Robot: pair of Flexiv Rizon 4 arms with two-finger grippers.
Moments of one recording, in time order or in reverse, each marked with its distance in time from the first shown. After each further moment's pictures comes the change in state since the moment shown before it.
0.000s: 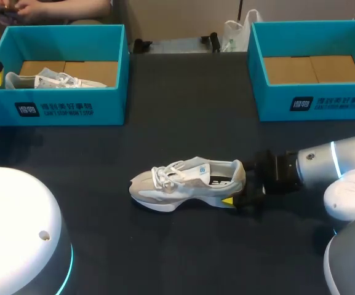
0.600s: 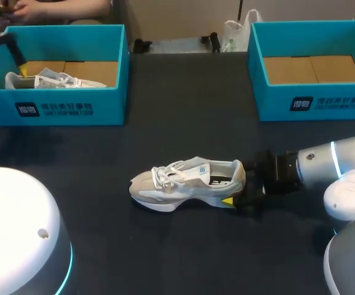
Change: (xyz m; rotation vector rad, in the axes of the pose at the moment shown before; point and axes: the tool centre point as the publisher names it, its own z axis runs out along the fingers) left arm -0.073 -0.032 -0.002 0.011 -0.091 -0.486; right arm 0.000 0.000 0.000 0.000 0.000 0.000
